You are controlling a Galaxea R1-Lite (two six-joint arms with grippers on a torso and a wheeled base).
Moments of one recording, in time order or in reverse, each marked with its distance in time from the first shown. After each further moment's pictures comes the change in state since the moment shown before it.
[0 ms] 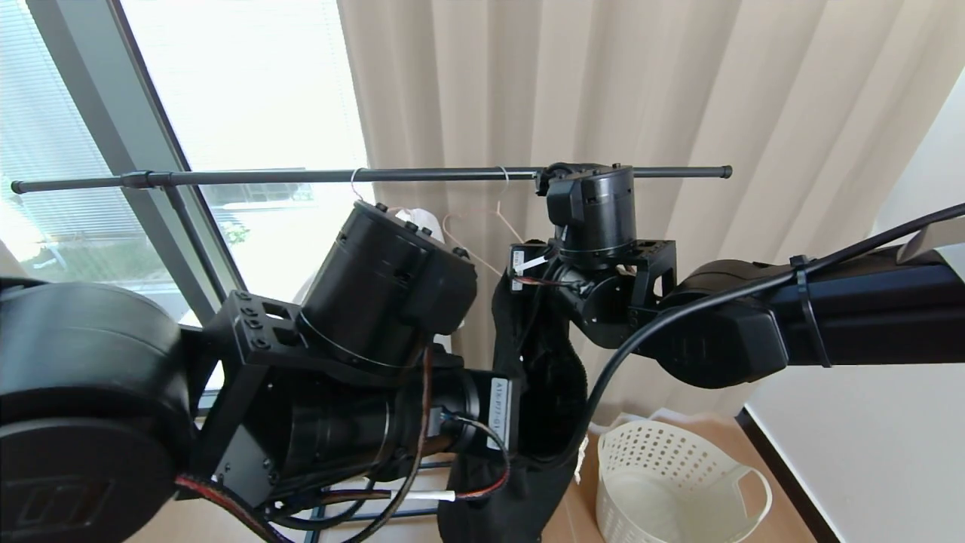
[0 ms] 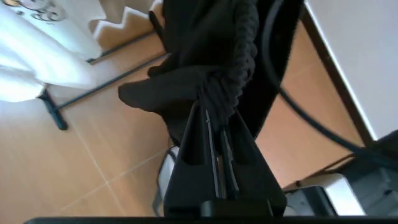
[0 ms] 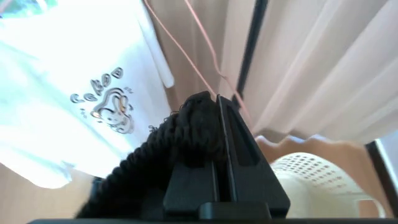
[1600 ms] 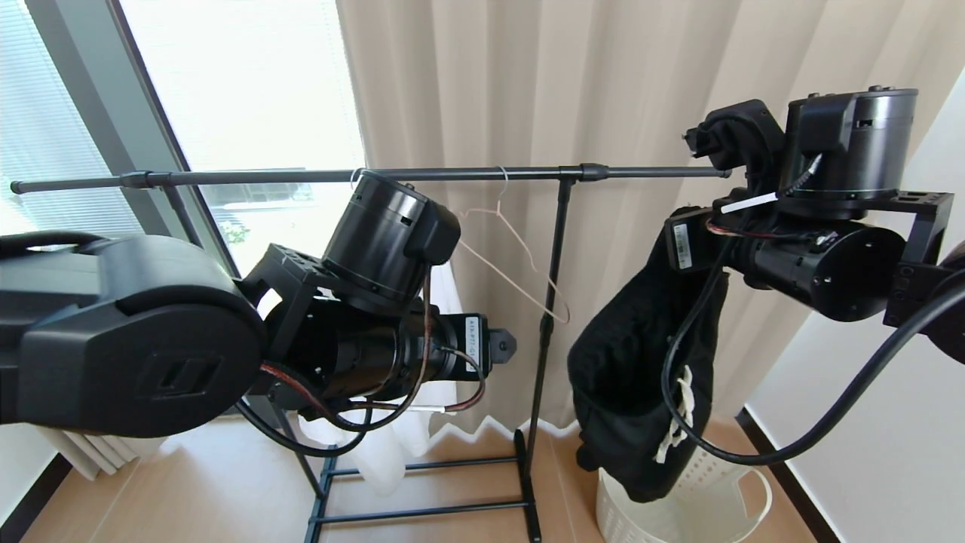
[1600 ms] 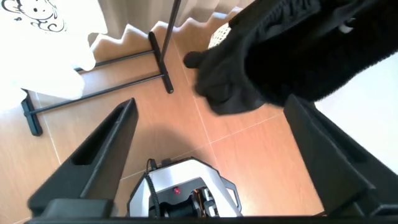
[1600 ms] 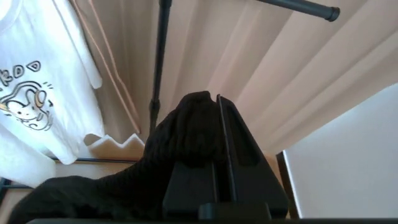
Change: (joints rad) left arm 0.148 0.084 -0.104 0.028 0.072 0.032; right arm -0.221 -0.372 0.291 0.026 0.008 -0.419
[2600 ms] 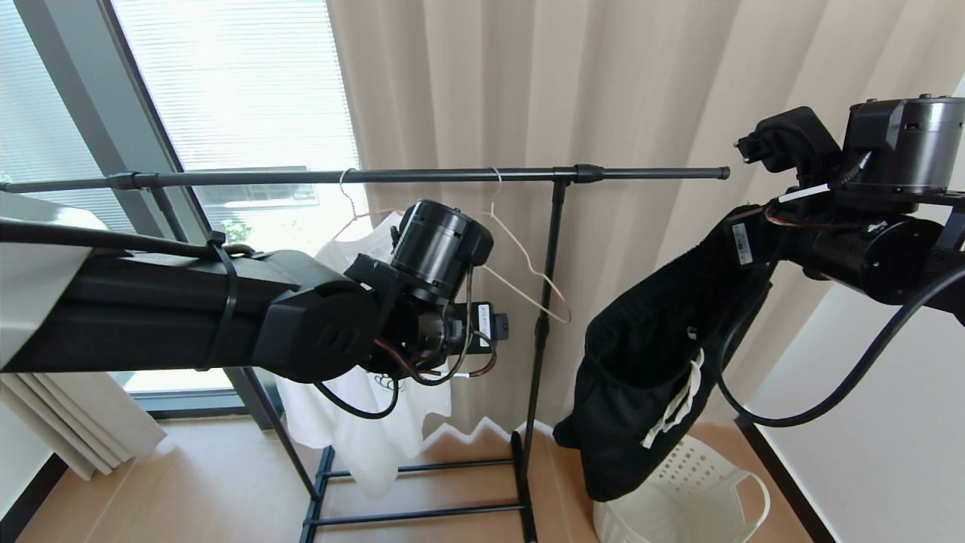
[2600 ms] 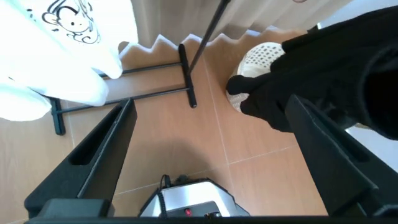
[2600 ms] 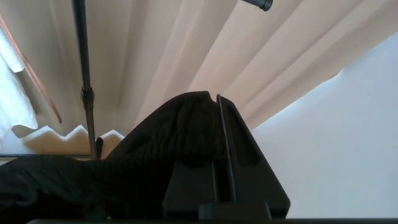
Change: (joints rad) left arm 0.070 0.211 -0.126 -0.073 0.092 0.021; right arm -0.207 -0.022 0.038 -0.022 0.071 -0.123
